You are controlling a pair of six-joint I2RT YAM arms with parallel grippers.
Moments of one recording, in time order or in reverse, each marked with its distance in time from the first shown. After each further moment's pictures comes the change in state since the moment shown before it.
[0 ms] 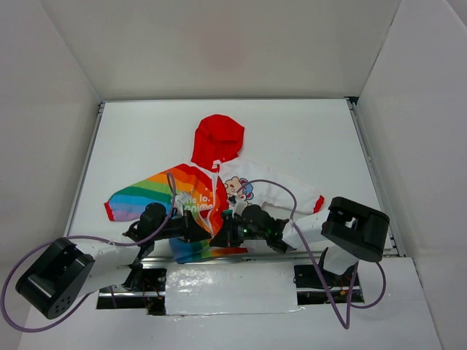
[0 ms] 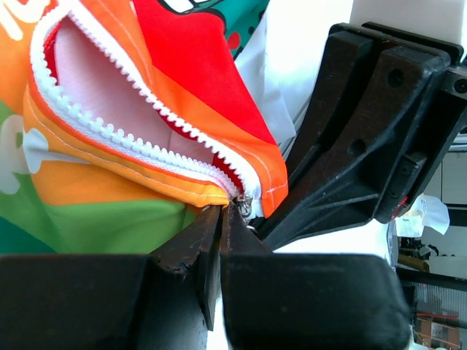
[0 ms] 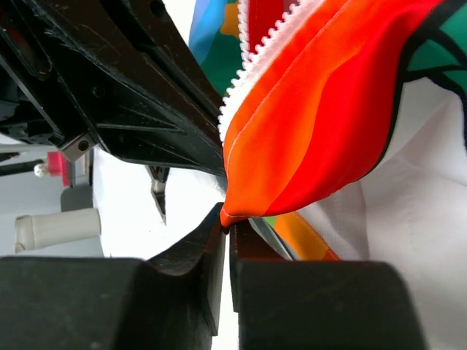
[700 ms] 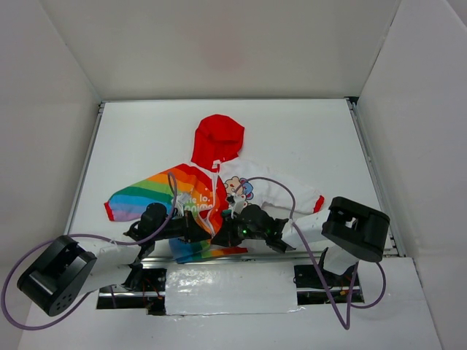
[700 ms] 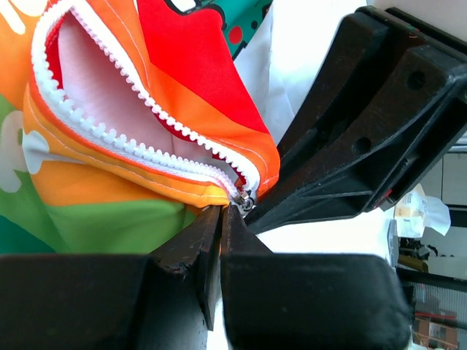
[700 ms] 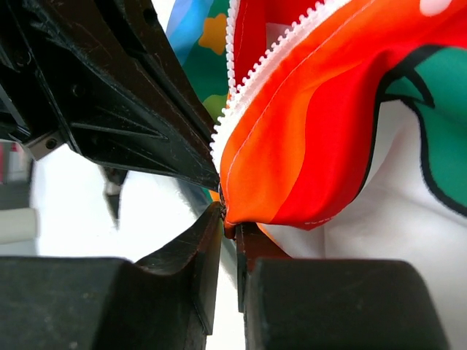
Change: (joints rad) left arm 0.000 0.023 0.000 0.007 -0.011 0.000; right arm 0.003 -0.001 0.012 -0.042 0.066 -0.182
